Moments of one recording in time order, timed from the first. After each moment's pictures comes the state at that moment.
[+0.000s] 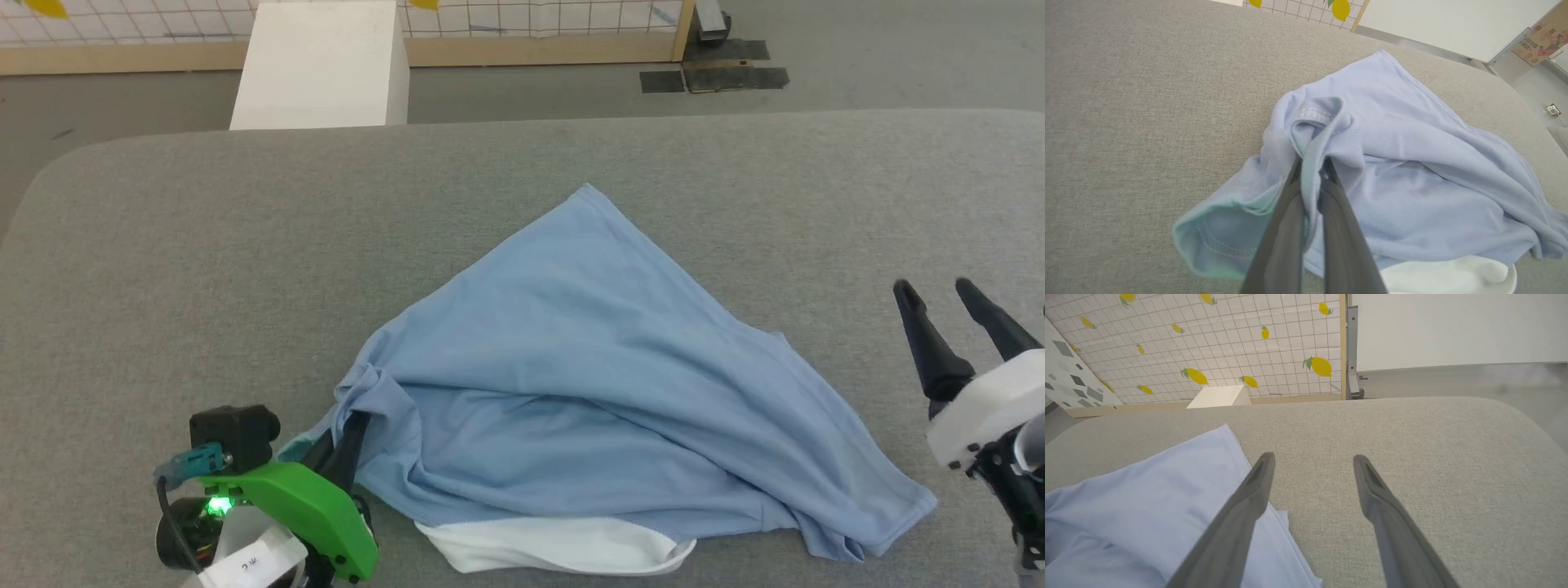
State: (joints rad) left arm 0.00 0.37 -0.33 -0.16 -0.68 0.14 0.19; right arm -0.13 -0.27 -0.12 -0.07 0.41 0.13 0.35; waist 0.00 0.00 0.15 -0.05
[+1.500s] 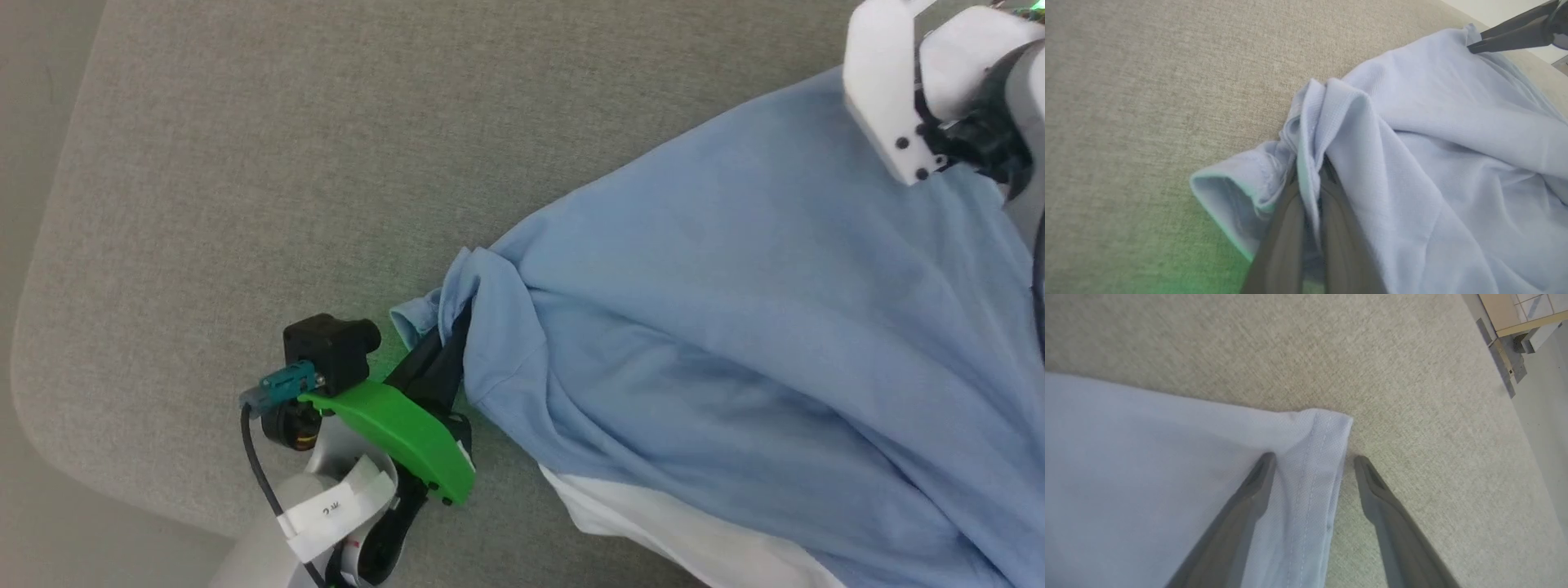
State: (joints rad) left arm -0.24 0.25 -0.46 -0.09 -0.64 0.05 0.08; right arm -1.12 -0.49 0.65 0.42 0.39 0.13 1.11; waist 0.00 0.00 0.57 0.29
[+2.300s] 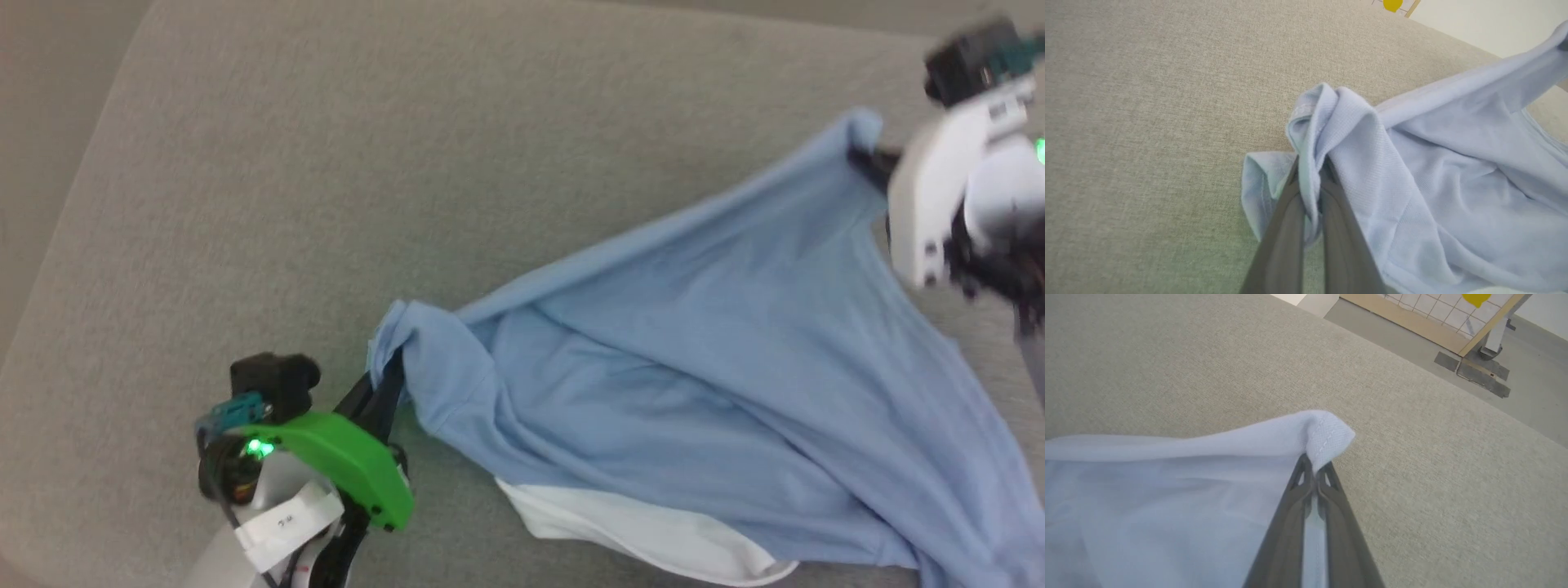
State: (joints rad) left arm -0.16 0.33 -0.41 -0.05 -0.67 0.09 0.11; right arm -0.75 -0.47 0.29 0.26 0.52 0.13 0.75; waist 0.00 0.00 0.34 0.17
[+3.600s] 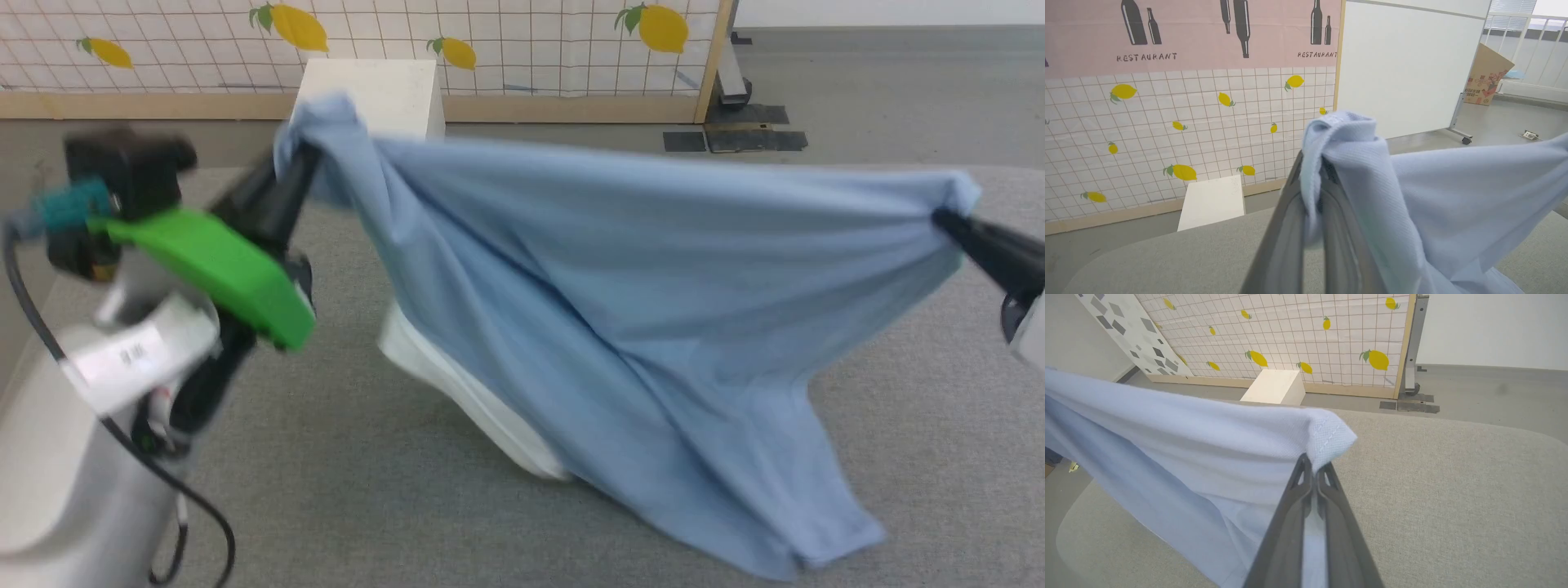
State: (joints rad) left arm -0.49 0.51 -0.32 -0.18 -0.71 0.01 0.26; right arm -0.36 -0.37 -0.18 -0.21 0.69 0.13 0.96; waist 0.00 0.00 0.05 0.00
